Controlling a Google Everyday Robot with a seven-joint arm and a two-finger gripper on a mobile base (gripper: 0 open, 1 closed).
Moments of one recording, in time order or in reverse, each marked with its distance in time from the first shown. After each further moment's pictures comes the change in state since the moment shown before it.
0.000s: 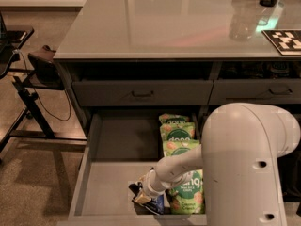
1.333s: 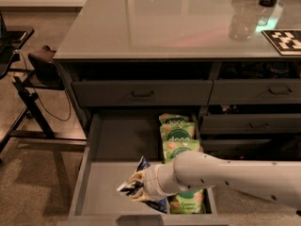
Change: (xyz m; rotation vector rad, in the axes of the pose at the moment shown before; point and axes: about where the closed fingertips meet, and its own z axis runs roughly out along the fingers) arm -0.106 0.067 -0.171 0.080 -0.227 -0.352
